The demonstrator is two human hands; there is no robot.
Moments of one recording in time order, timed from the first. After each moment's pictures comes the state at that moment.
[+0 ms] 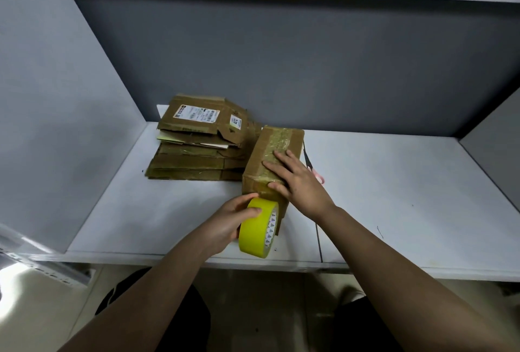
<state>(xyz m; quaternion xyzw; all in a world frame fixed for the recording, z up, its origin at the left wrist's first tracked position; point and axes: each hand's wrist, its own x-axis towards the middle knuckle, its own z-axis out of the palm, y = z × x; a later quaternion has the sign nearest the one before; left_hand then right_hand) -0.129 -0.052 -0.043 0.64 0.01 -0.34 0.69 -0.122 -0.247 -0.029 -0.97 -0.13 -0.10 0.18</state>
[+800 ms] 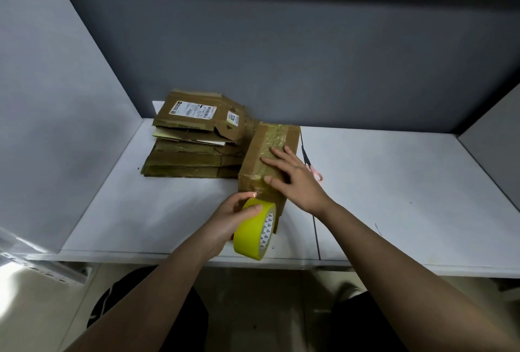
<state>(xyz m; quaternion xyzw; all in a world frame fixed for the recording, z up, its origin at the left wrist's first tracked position) -0.136 -0.054 -0.042 0.70 0.00 -0.30 0.65 -0.117 -0.247 -0.031 -0.93 -0.09 -0.05 0.36</state>
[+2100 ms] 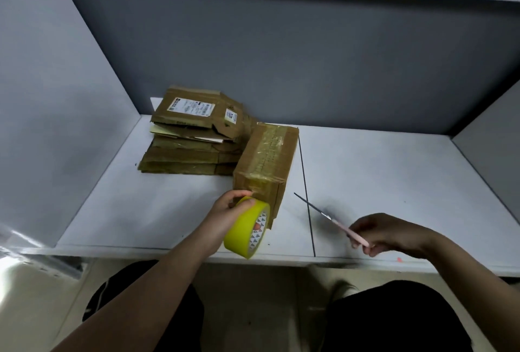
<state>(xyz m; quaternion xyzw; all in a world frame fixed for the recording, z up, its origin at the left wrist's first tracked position) -0.136 -0.056 -0.051 0.72 0.02 -0.24 0.65 -0.227 -0.379 -0.024 -0.79 0.16 0.31 0.51</state>
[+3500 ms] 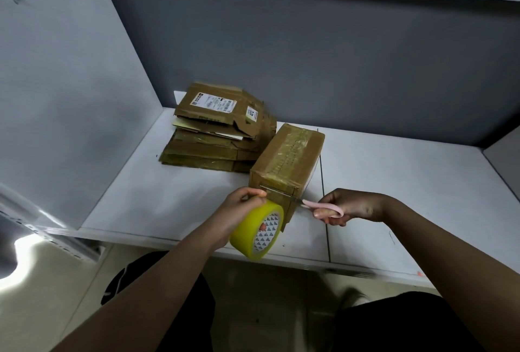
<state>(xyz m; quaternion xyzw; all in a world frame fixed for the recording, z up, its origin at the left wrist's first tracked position) -0.130 -0.040 -0.044 0.72 0.02 -0.25 0.65 -0.137 -0.307 -0.014 -0.80 -0.04 0.39 0.45</state>
